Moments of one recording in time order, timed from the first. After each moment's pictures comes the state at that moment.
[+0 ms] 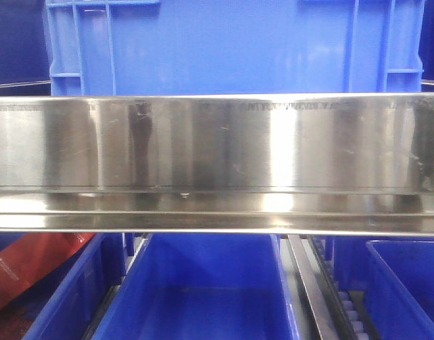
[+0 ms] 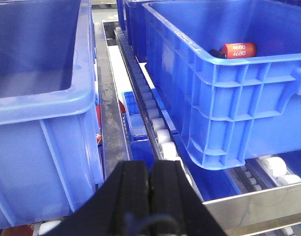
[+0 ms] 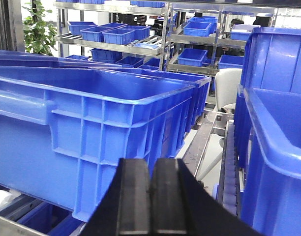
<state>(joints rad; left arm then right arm) -0.32 0.48 -0.89 0.01 0.82 0.00 0.33 0.16 -0.49 0.11 0.38 -0.13</state>
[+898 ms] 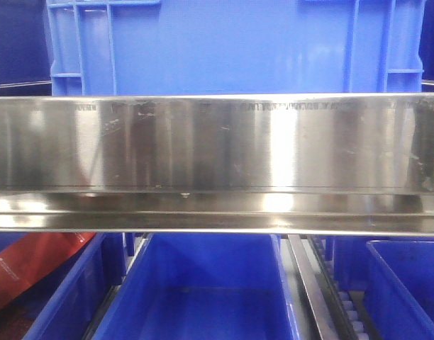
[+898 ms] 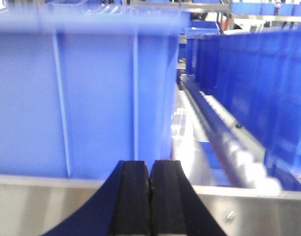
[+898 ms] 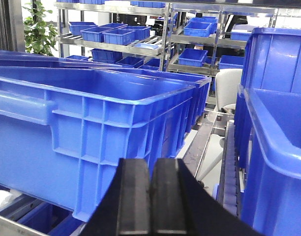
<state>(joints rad) -0.07 0.01 -0.19 -0.01 0.31 0.00 0.33 0.16 -0.49 0.11 0.38 -0.13</state>
